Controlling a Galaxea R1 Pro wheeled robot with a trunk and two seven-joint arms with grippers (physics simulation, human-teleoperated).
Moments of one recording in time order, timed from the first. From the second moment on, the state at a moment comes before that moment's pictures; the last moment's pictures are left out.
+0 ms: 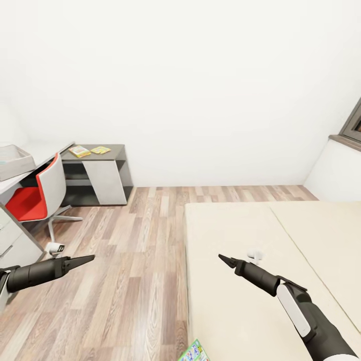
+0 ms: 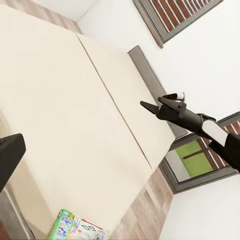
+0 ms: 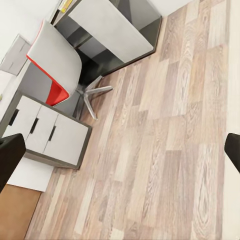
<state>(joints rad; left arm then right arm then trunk) -0.45 0.38 0.39 -1.14 0.06 0.81 -1.57 -0.41 -0.20 0.03 -1.05 -0.62 0.44 0.63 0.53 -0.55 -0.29</state>
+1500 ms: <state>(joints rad) -0.45 0.40 0.39 -1.14 0.06 0.81 -1.57 -0.41 -0.20 0.03 -1.05 -0.62 0.44 0.63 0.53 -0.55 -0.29</state>
